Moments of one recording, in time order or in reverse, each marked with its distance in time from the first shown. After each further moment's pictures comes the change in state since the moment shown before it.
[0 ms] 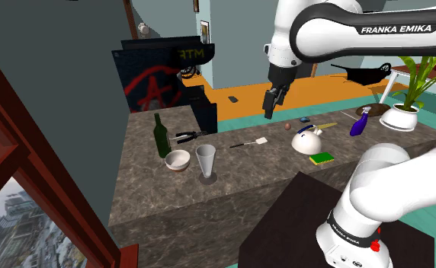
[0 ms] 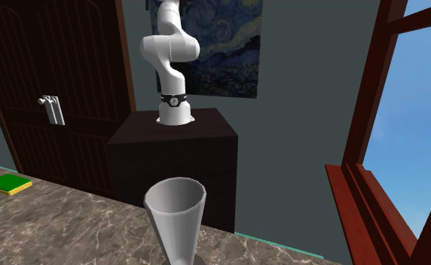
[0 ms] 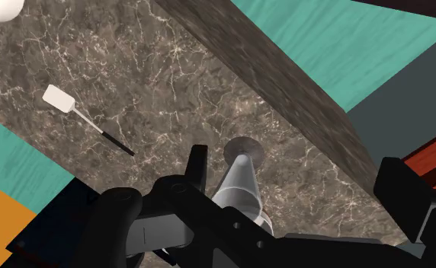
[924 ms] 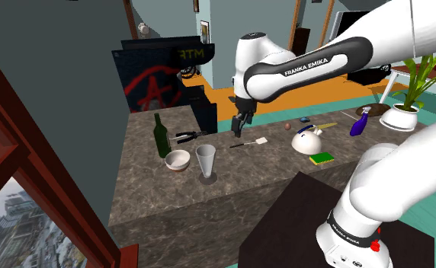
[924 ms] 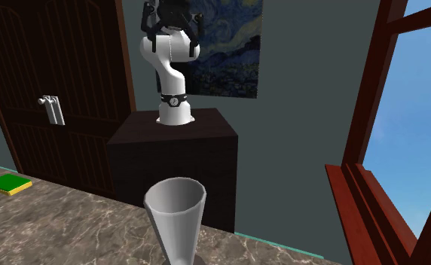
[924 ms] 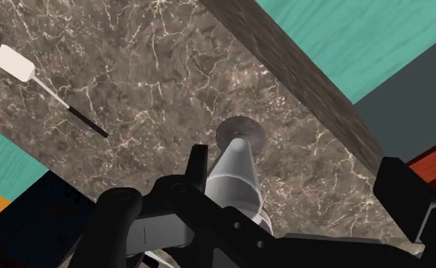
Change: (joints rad) arm -0.001 0.371 0.028 -0.032 -0.018 0.405 0.038
